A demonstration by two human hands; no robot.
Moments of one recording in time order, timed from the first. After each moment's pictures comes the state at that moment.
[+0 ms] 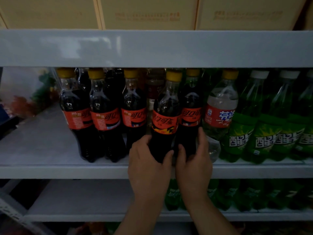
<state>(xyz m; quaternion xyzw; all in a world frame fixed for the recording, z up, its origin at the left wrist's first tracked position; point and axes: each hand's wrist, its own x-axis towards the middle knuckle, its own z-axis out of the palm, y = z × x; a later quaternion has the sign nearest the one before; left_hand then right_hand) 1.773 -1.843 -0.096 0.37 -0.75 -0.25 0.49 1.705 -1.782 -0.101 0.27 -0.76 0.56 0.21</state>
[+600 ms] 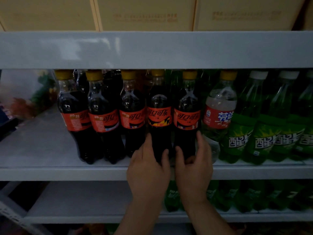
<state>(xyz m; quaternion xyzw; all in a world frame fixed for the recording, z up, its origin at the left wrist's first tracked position) 1.774 -1.844 -0.096 0.34 -0.81 -0.13 0.46 1.705 -1.785 -0.105 0.26 -0.72 0.58 0.28</state>
